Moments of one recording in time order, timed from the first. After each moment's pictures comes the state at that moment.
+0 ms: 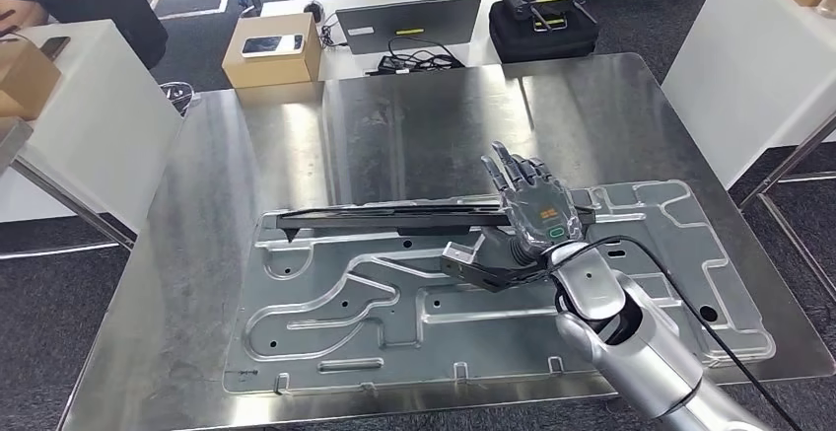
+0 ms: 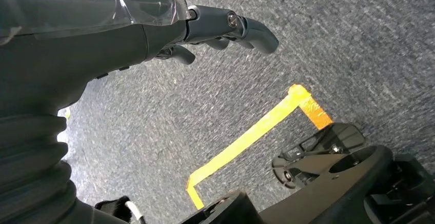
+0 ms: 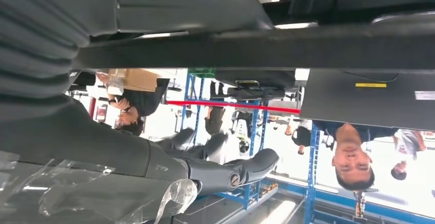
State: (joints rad) left arm -0.20 0.01 -0.93 -0.27 0.39 0.23 0.02; right arm -0.96 -0.18 0.95 -1.61 1.06 0.13 0.28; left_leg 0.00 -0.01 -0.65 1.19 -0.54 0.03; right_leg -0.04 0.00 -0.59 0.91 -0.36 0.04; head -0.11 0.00
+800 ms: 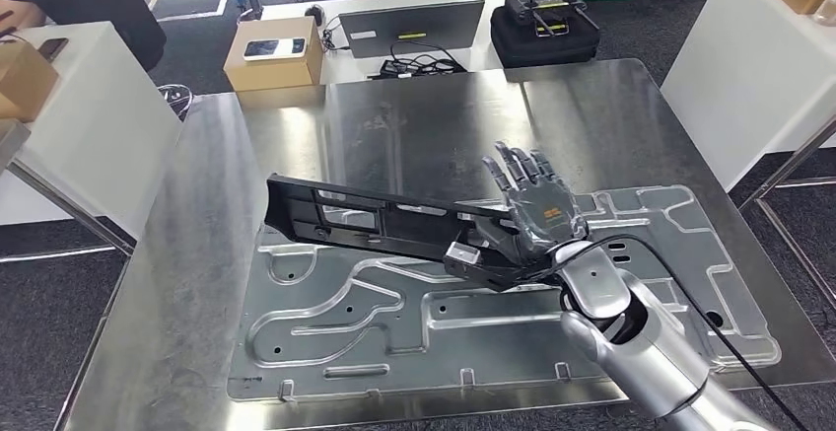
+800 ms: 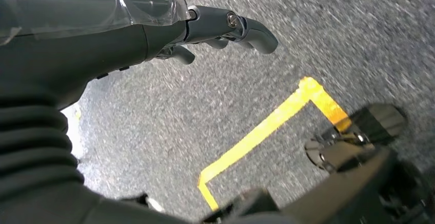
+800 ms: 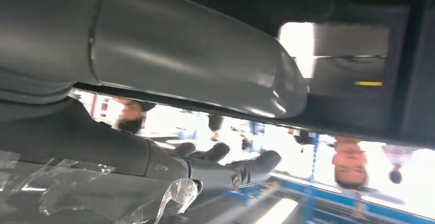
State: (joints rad) left arm -0.18 0.01 -0.93 -0.27 0.40 0.23 0.02; right arm -0.97 -0.20 0.94 -1.62 1.05 0.14 0.32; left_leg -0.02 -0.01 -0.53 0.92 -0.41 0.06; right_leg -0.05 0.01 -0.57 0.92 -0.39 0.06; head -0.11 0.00
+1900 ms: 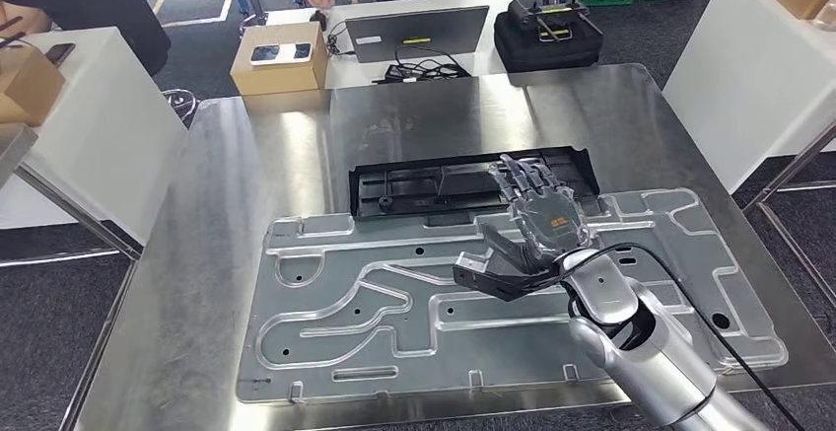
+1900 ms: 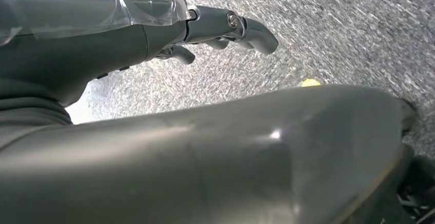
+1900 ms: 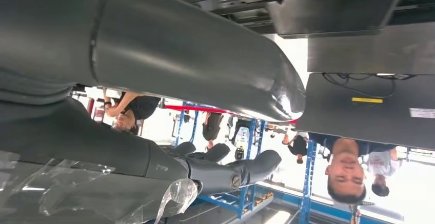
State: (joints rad) left arm -0.18 0.03 -0.93 -0.27 0.38 0.19 0.02; right arm -0.93 -0.22 0.91 -1.61 1.03 0.15 0.25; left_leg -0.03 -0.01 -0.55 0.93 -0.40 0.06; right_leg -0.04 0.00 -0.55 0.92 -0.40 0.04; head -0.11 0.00
